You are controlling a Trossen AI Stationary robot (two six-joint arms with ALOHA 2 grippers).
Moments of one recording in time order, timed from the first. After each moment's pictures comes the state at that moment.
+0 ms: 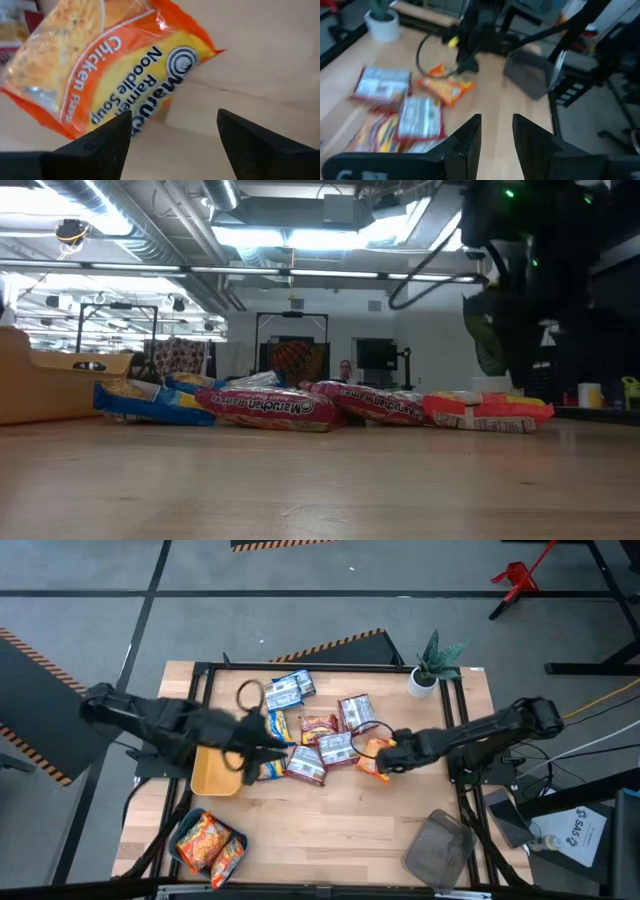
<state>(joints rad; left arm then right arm) -0.27 1.13 1.25 -0.58 -0.24 -0.44 0.15 1.42 0.80 -0.87 0.16 1.49</state>
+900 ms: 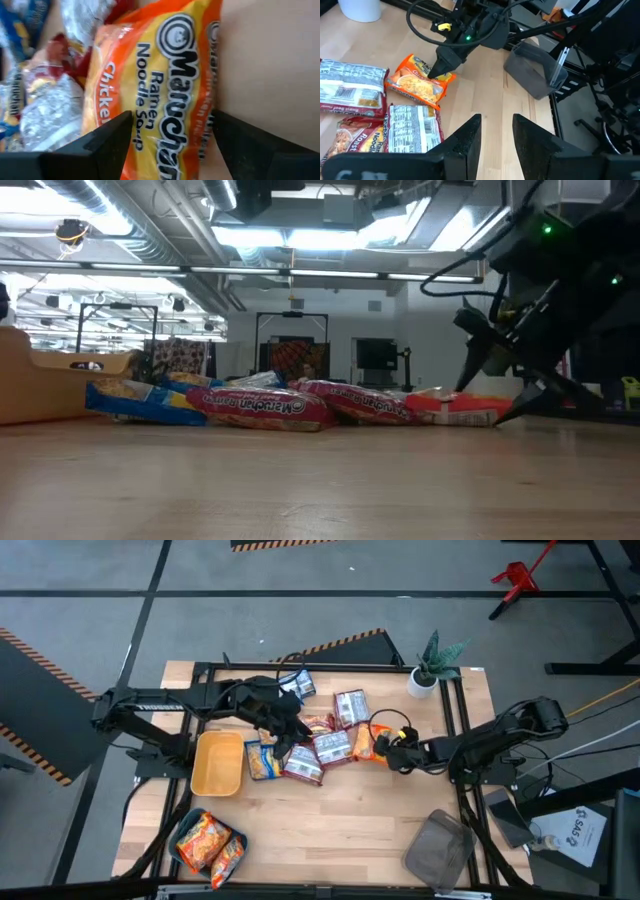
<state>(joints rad) 0.09 1.31 1.25 -0.46 0.20 -0.34 0.13 1.38 0.39 -0.01 0.51 1.83</state>
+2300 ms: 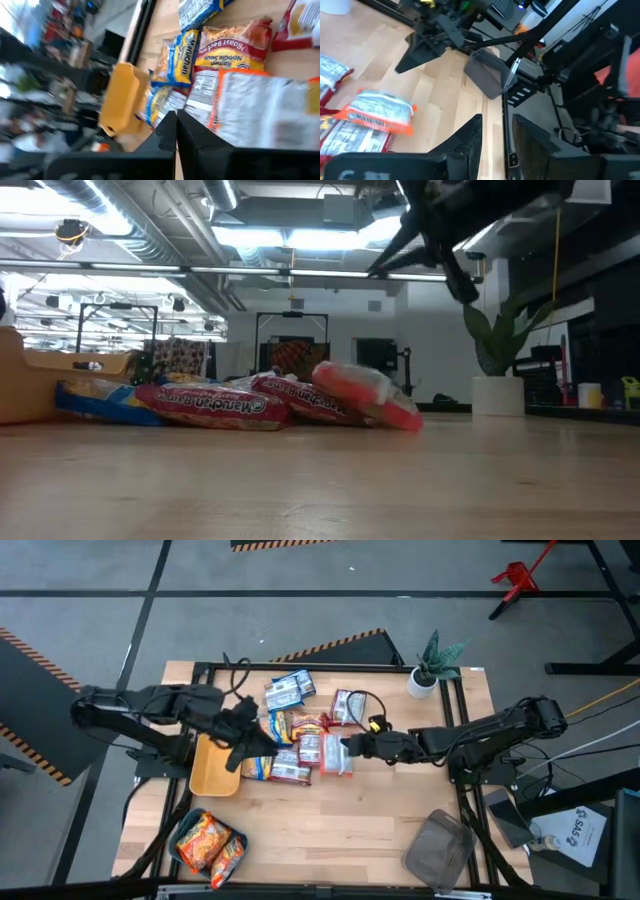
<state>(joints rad) -0.13 1.04 1.25 -0.59 0.09 -0.57 0.16 1.38 0.81 0.08 0.44 1.34</state>
